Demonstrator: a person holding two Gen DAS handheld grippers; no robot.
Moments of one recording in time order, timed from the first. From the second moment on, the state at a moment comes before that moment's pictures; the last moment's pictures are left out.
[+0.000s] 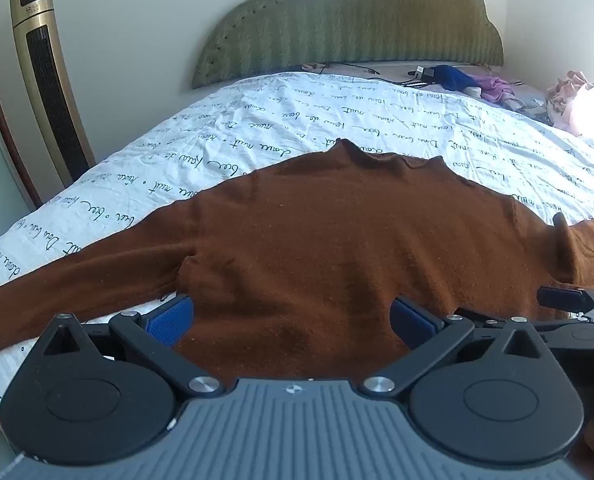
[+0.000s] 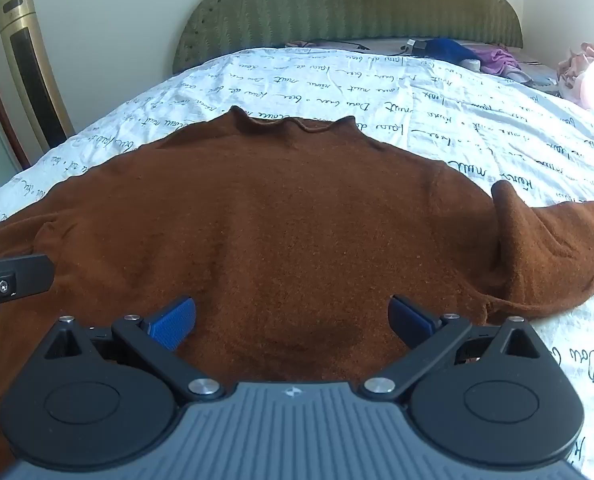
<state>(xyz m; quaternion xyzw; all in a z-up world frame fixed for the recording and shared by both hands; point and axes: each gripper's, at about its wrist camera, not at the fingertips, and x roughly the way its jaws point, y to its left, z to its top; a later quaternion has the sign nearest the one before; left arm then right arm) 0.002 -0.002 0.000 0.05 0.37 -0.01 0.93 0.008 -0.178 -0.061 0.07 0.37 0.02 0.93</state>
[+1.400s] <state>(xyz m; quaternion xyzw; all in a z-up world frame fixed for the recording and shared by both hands) -0.024 0.021 0.009 0.08 0.37 0.02 0.93 -0.021 -0.184 -0.051 0.06 0.31 0.04 0.95</state>
